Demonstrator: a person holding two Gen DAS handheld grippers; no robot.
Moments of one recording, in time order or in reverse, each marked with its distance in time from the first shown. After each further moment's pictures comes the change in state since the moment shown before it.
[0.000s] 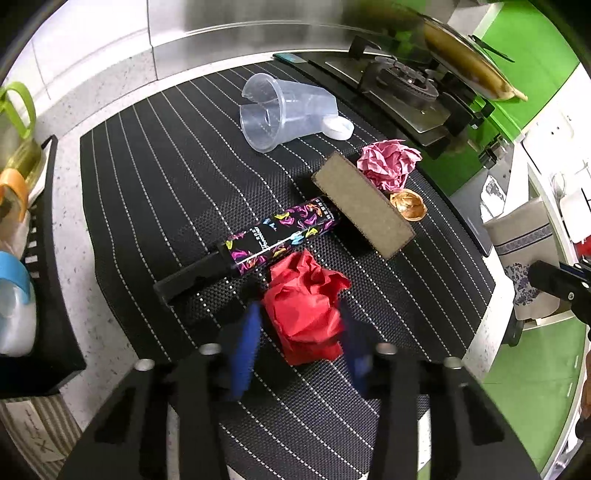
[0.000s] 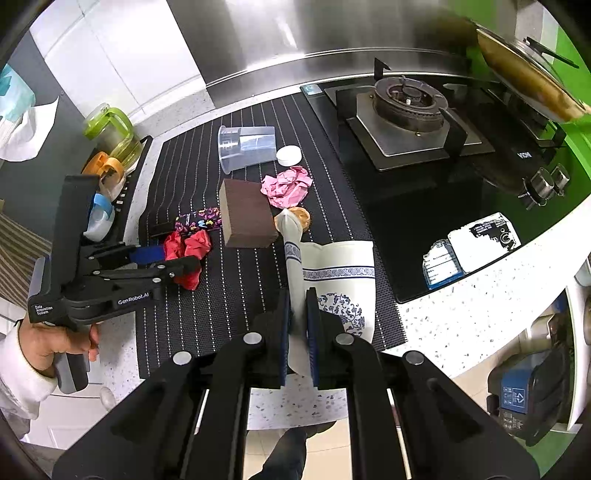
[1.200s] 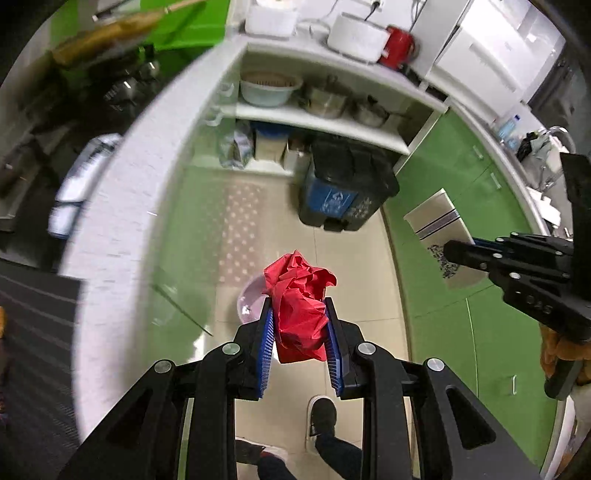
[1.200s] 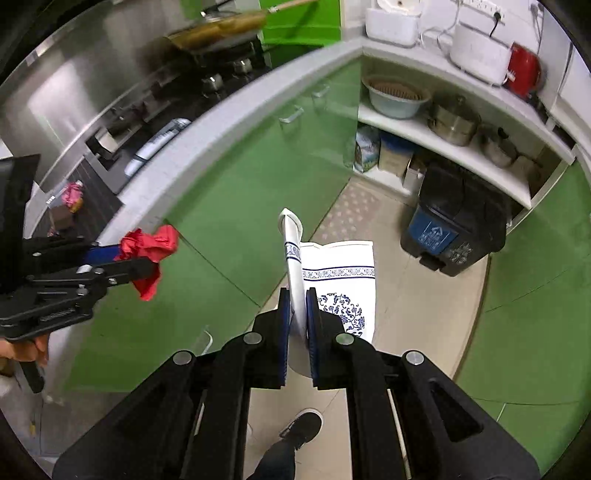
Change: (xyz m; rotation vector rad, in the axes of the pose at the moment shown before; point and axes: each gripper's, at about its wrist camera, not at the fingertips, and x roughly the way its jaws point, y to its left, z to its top) left arm 0.015 -0.328 -0.115 0.810 0.116 -0.414; right arm -0.139 -0.156 -0.305 0.661 -0.146 -0.407
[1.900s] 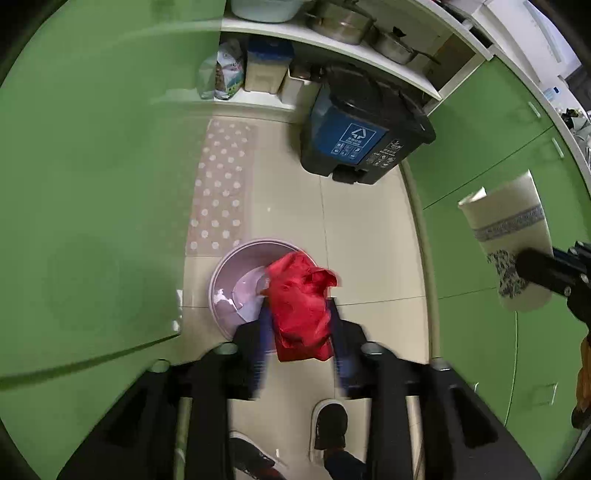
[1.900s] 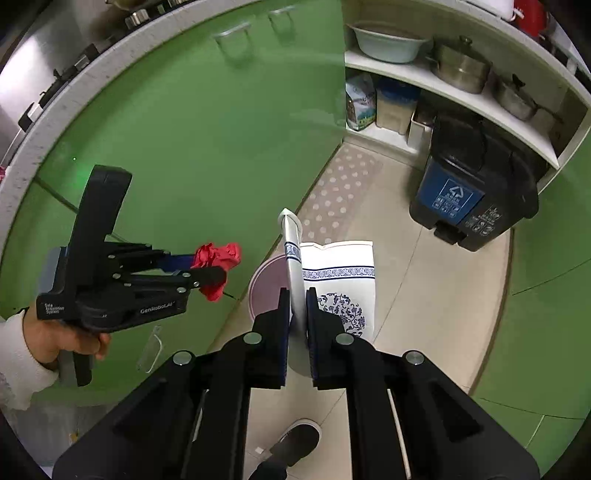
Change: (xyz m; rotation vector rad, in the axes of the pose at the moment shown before) left arm 0.268 0.046 -0.007 -0.010 0.176 -0.047; right arm 0.198 -0.071 -0.036 0.067 0.067 0.016
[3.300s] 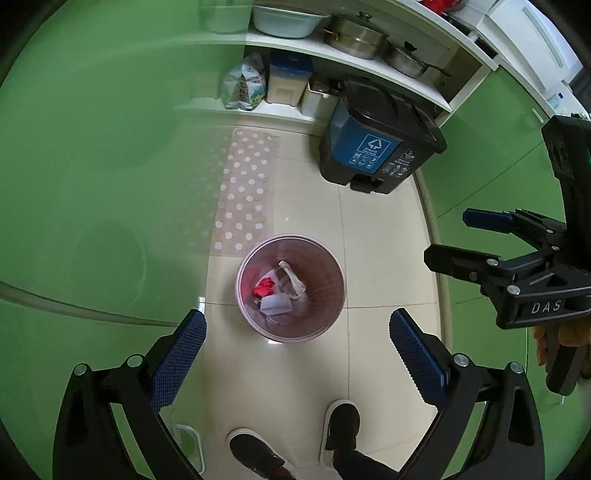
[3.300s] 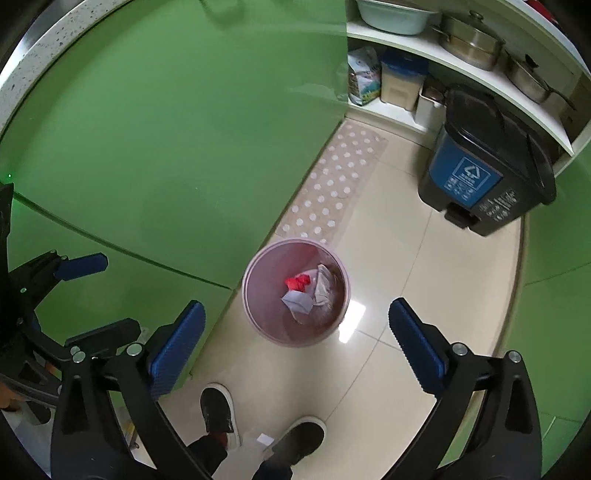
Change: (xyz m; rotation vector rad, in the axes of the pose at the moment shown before) left arm -0.039 0.010 -0.034 -0.016 -0.061 0.062; right arm 0.059 0.000 0.007 0.017 0.087 -0.007
